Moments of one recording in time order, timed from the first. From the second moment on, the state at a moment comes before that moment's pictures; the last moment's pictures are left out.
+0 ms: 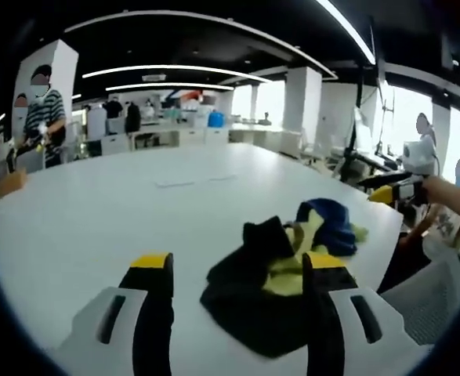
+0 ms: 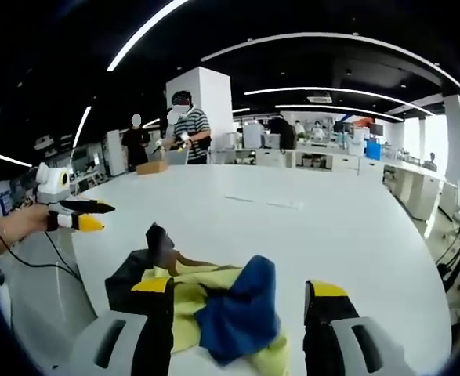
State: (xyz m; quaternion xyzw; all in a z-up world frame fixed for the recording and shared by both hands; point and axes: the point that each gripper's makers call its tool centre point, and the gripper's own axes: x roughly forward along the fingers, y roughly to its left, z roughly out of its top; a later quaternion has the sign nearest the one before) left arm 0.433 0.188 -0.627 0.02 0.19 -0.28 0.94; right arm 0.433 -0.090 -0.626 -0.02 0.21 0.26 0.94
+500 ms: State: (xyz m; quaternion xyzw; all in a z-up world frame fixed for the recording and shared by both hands) left arm 0.456 0.164 -0.636 0.02 0.20 -0.32 0.93; right arm 0.458 -0.069 -0.644 -0.04 0.23 0.29 0.93
